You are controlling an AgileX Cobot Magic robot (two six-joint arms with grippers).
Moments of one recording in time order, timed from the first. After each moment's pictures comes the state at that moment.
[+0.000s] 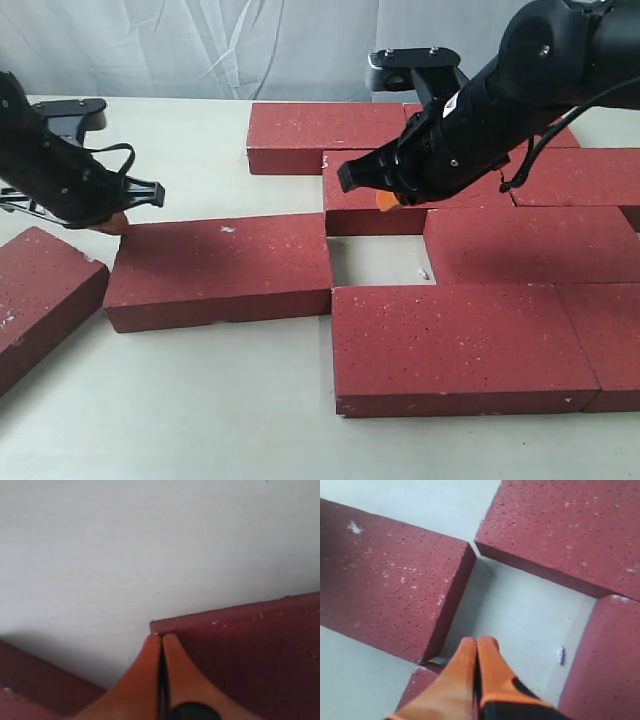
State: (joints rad) left arm -0.17 1.79 -1.00 -0.21 0.49 0.02; right arm 0.48 1.68 -1.14 0.28 0.63 -0.10
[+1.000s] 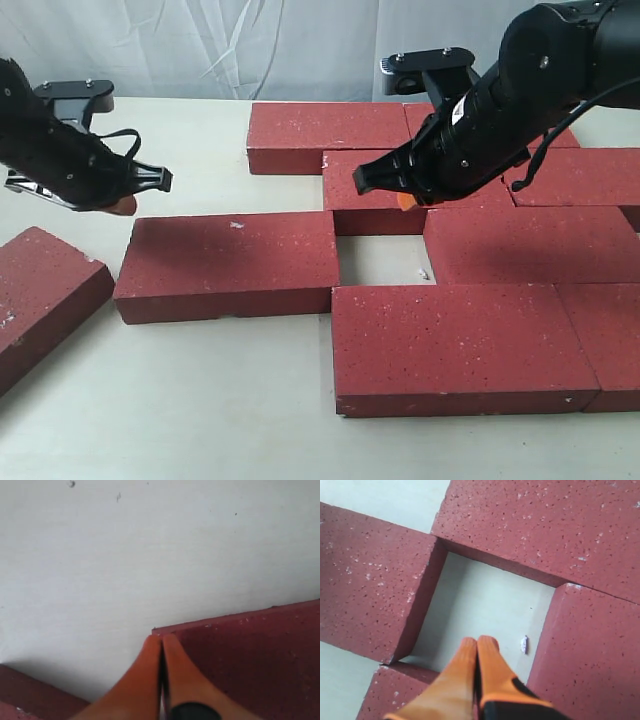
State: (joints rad) left arm -0.18 1.76 -1.03 -0.22 0.46 0.04; right arm 0.48 1.68 -1.14 0.11 0.64 0.04
